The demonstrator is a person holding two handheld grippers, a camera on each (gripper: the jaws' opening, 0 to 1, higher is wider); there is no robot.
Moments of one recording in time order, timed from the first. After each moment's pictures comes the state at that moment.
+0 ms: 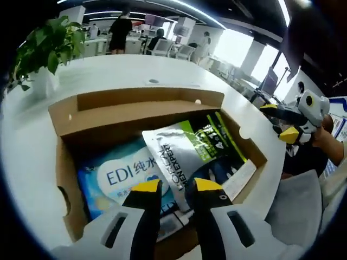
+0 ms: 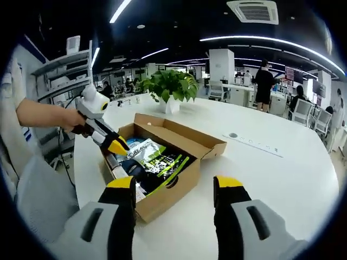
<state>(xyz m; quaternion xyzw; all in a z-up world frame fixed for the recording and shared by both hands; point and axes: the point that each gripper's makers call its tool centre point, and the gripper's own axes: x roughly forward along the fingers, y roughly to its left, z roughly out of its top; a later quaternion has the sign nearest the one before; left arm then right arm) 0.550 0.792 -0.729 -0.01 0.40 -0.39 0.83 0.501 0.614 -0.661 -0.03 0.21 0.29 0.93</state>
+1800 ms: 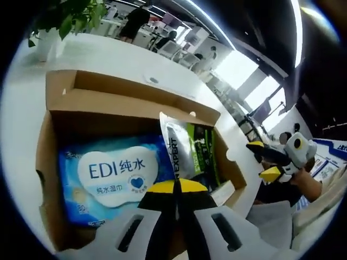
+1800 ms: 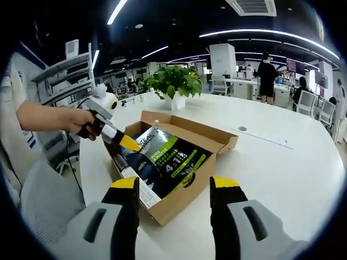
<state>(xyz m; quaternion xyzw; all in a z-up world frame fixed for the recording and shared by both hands) 0.547 0.781 -0.713 -0.15 0.42 -0.40 0.80 0.498 0.641 -0.672 -0.01 0.22 0.31 0.92</state>
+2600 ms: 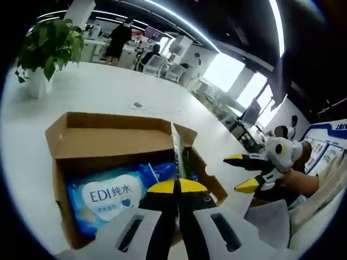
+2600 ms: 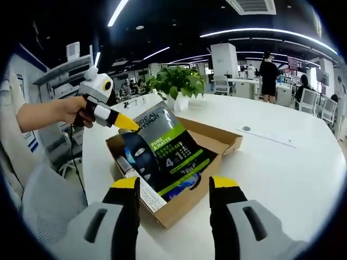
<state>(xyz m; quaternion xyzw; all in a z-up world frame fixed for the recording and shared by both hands) 0.553 0.769 -0.650 -0.12 0.35 -0.43 0.82 0.498 0.648 -0.671 0.00 0.22 0.32 0.92</state>
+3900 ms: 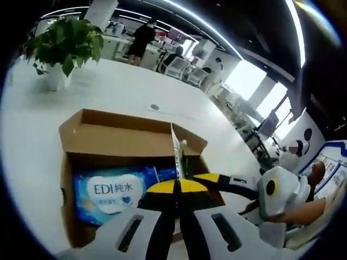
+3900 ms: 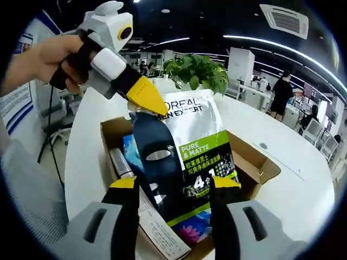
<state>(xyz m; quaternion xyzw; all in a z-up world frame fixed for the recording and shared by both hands) 0.557 0.767 -0.643 -0.14 0.38 -0.34 0.85 0.536 0.733 -0.705 -0.14 0.23 0.33 0.91</state>
